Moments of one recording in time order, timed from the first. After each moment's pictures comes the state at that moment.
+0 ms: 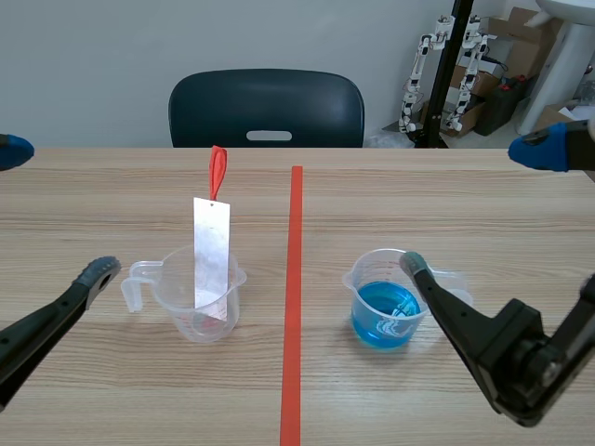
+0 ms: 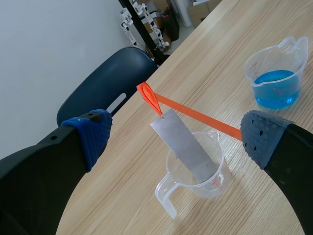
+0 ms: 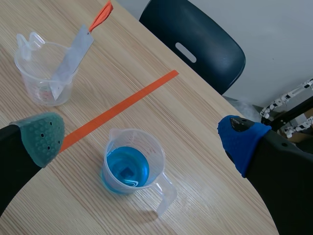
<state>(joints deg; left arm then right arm) 55.9 -32.6 -17.0 127.9 6.0 -20.6 -25.1 -54.4 40.5 7.4 135.1 2.7 9.1 4.1</state>
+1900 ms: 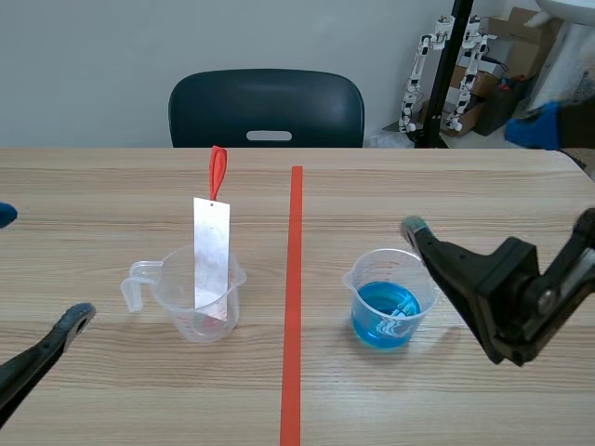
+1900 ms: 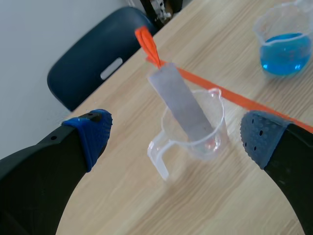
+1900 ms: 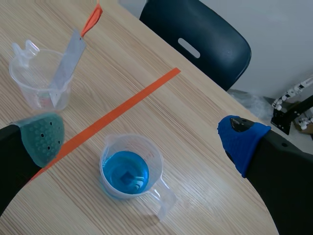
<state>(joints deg) 55.9 -31.6 -17.0 117.1 4.1 -20.6 -27.7 -46.0 46.3 7.4 134.4 15.4 9.3 -4.2</state>
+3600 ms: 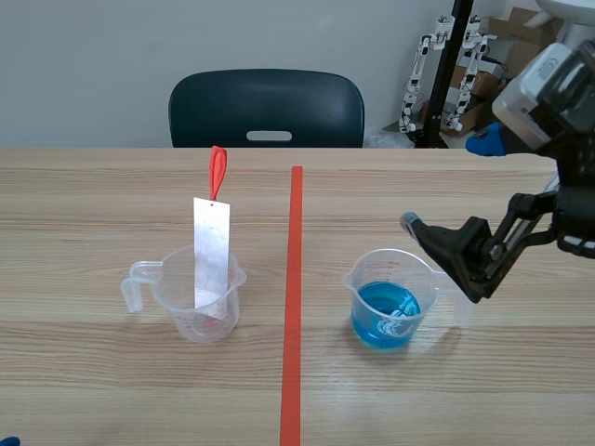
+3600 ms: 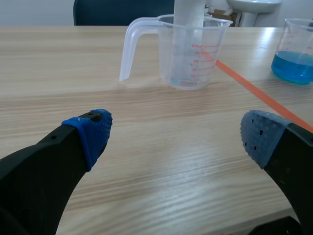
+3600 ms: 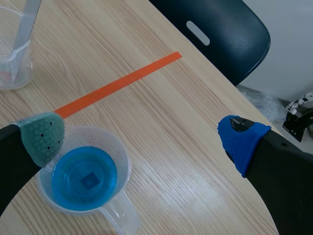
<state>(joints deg) 27.6 -11.1 -8.3 38.0 17.1 -19.9 -89.0 -9.1 58.1 -22.8 108.1 23.8 9.5 1.2</state>
